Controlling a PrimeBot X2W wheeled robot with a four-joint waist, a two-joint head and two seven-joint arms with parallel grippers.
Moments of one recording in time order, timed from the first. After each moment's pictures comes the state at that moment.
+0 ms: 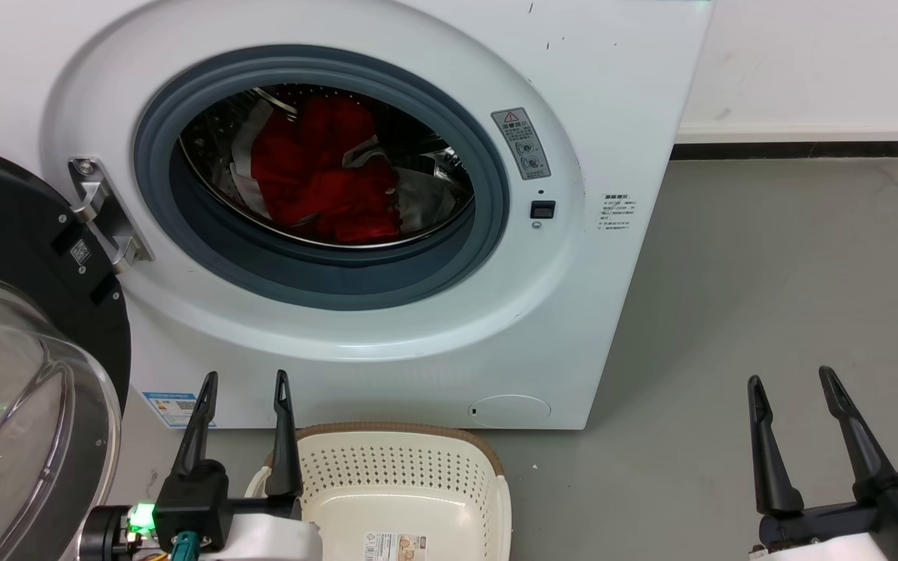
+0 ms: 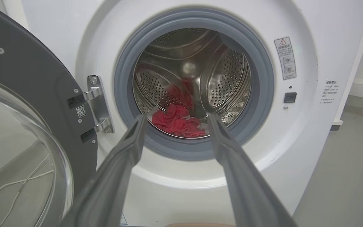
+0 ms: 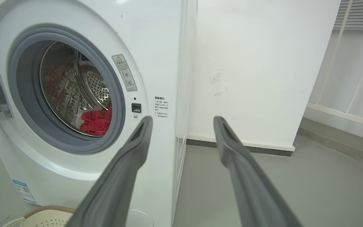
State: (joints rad) left arm 0.05 0.06 -0.08 -0.02 -0.02 0.10 -0.26; right arm 0.14 -0.05 -0.03 -0.14 -0.01 0.13 -0.26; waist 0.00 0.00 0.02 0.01
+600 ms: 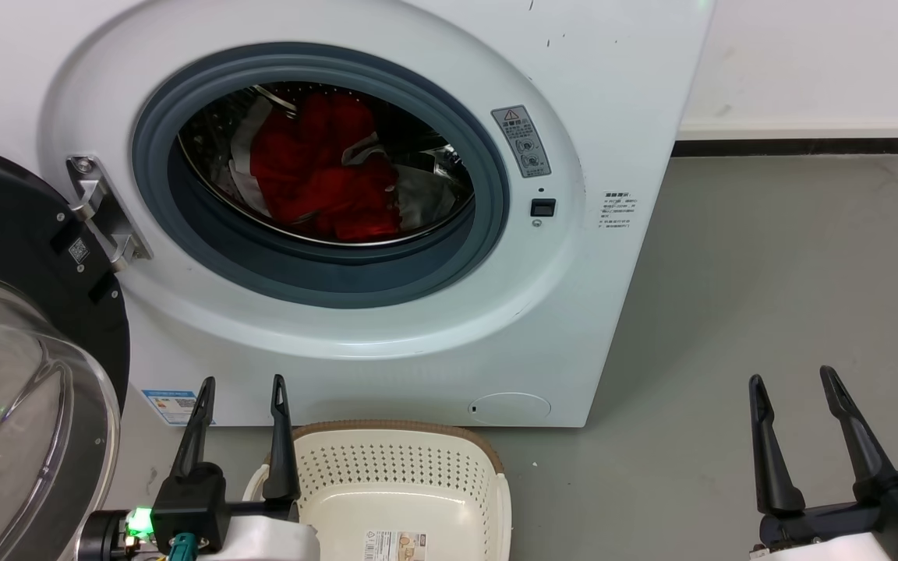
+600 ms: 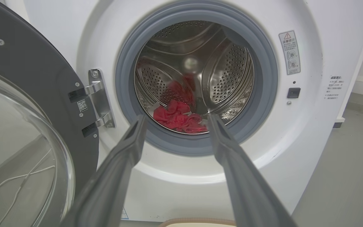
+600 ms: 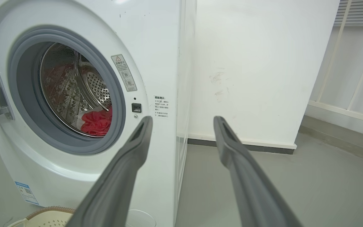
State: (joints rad) left arm 0.06 0.05 -0.07 0.00 -0.02 0.10 -0.26; right arm 0.14 -0.05 -0.03 -0.14 0.01 0.13 -0.26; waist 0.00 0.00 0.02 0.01
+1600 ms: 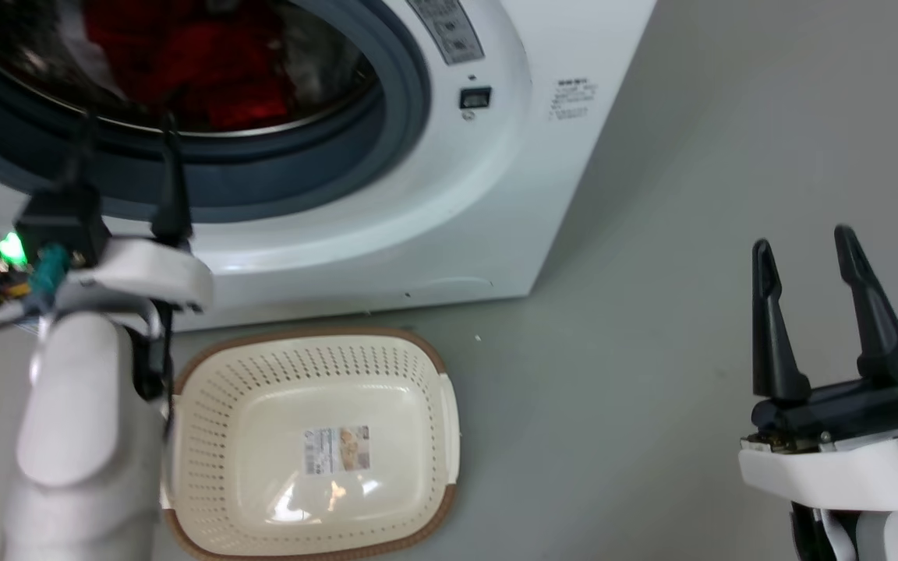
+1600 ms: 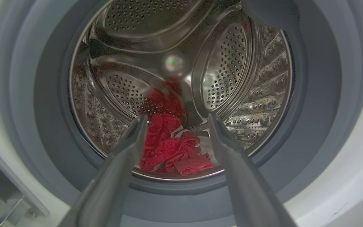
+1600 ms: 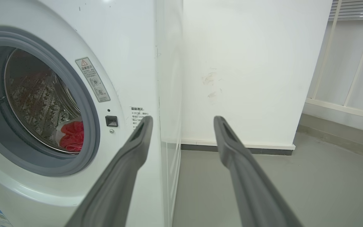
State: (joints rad) left arm -0.57 0.19 0.07 0.38 -0.01 -0.05 -0.26; right arm -0.07 -0.05 0.02 -0.23 0.06 0.13 -0.26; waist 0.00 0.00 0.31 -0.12
